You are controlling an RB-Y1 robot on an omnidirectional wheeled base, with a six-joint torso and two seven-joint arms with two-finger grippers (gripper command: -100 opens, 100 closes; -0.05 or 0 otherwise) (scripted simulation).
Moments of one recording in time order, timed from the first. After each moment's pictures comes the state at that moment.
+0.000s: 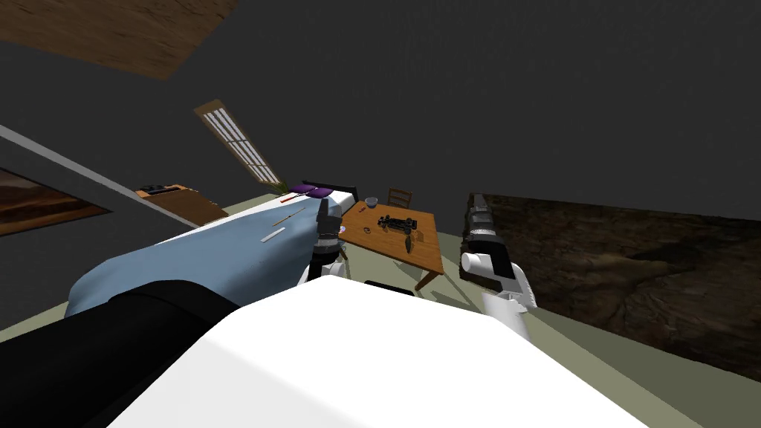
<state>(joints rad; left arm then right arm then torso) 0.53 -0.03 -0.01 -2.21 -0.06 -0.58 0.00 0.04 -0.20 -0.19 -1.91 -0.03 -0.11 0.28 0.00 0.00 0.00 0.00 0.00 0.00</state>
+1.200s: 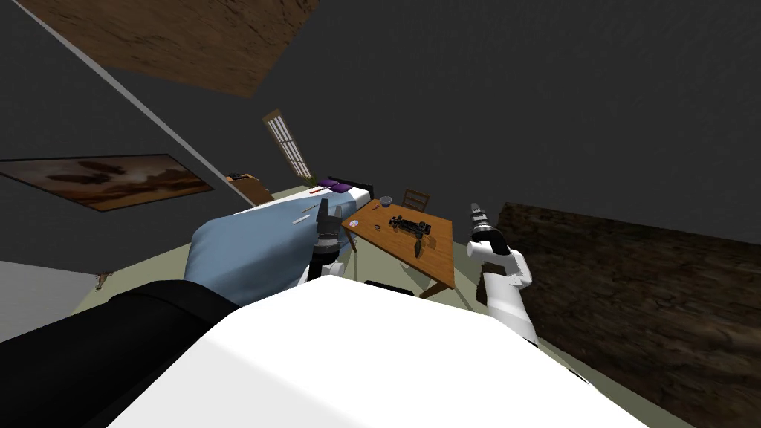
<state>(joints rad) 0.53 -0.03 -0.01 -2.21 -0.06 -0.58 0.00 -0.18 -0.26 -0.32 -1.58 0.07 0.17 0.46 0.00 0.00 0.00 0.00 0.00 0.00</state>
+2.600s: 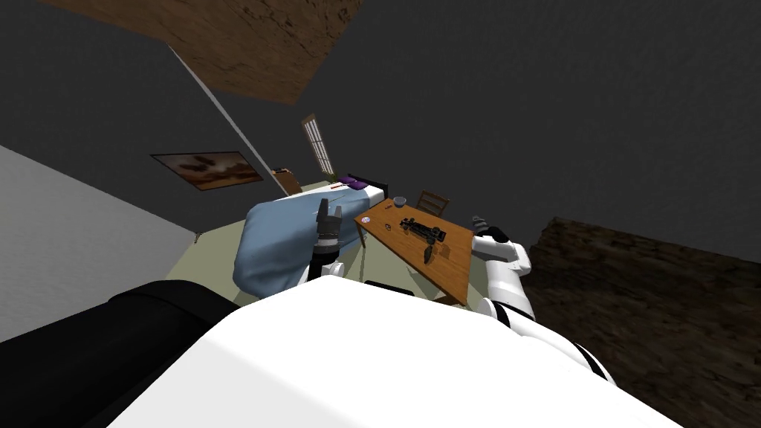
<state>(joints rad) 0.53 -0.03 -0.01 -2.21 -0.06 -0.58 0.00 -0.37 -0.32 -0.44 -1.25 0.15 0.43 0.62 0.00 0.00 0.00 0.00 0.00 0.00</state>
